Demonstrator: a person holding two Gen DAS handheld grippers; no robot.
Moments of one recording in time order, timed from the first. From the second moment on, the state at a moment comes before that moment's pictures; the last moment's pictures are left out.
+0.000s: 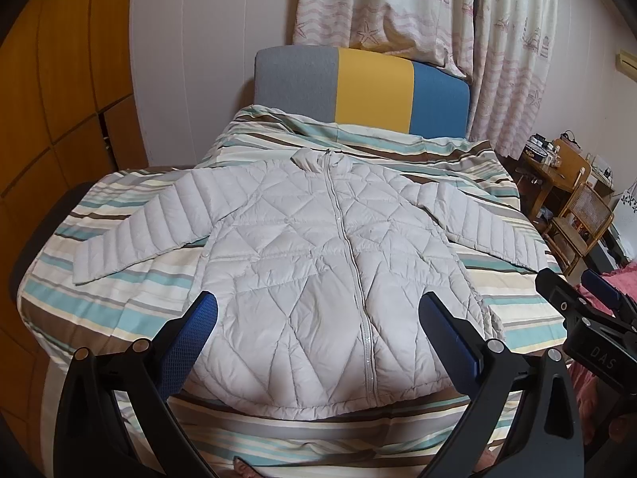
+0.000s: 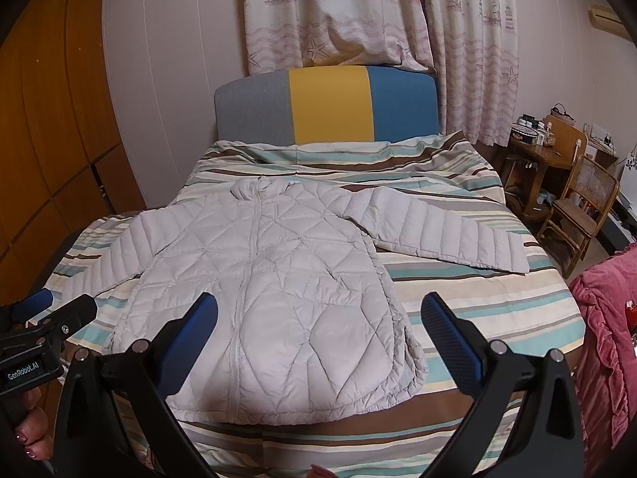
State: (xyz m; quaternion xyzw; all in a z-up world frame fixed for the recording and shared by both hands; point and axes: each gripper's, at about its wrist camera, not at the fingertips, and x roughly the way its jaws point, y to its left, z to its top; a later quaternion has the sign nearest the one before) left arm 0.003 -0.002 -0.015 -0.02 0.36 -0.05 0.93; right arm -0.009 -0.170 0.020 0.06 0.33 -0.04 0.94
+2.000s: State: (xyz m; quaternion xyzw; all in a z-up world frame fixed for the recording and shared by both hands) left arm 0.253 0.106 -0.194 0.04 0.41 0.16 0.89; right arm 0.185 -0.541 -0.196 0.26 0.36 -0.39 0.80
